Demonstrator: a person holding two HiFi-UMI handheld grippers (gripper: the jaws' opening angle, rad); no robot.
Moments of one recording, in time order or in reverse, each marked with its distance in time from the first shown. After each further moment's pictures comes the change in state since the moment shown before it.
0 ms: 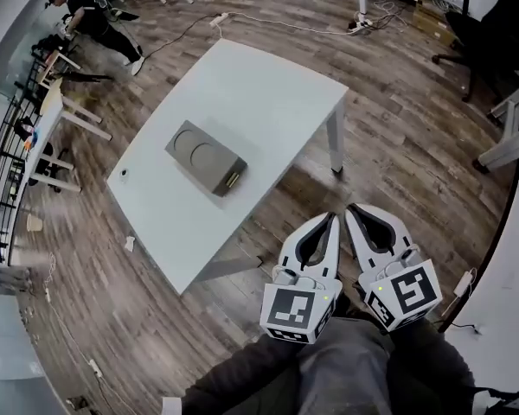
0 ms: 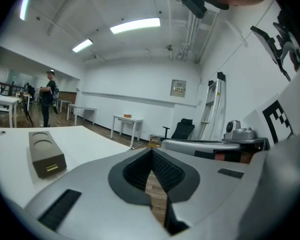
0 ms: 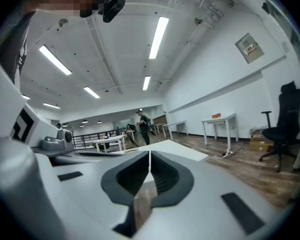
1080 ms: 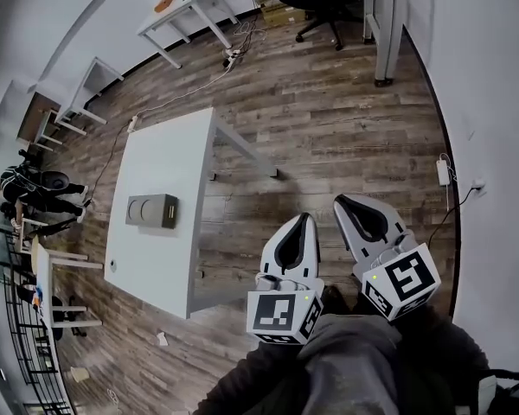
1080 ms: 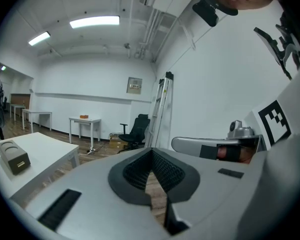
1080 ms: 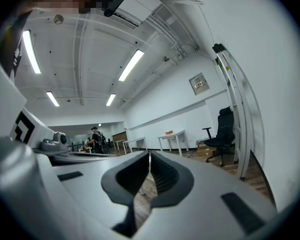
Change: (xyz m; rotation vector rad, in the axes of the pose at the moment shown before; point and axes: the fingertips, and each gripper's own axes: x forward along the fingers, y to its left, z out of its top) left arm -0.155 -0.219 -0.017 0.182 0.046 -0.427; right arm -0.296 0.053 0.001 0.084 -0.202 -0.506
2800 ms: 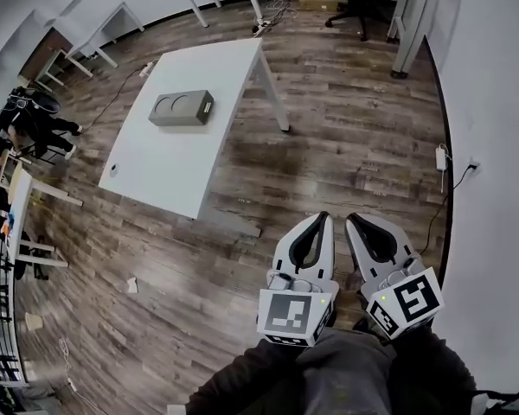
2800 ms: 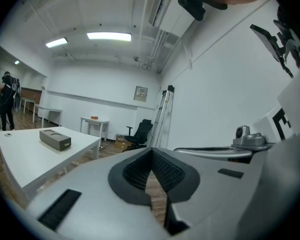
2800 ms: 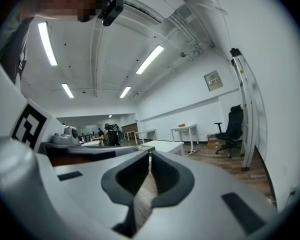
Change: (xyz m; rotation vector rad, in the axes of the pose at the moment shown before) left arm -0.296 0.005 -0.060 -0.072 -0.077 0.023; right arm -0.143 0.280 -0.083 -0.071 0.086 0.073
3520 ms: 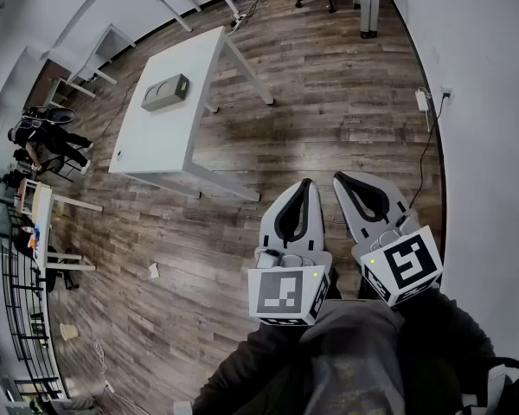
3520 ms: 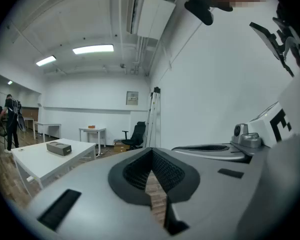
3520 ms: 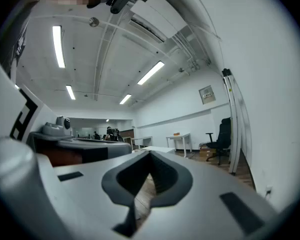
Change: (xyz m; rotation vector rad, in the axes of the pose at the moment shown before) left arm -0.126 -0.197 -0.015 0.129 -0.011 0.018; right arm -0.225 0.024 -0.007 -0.056 -0.083 -0.049
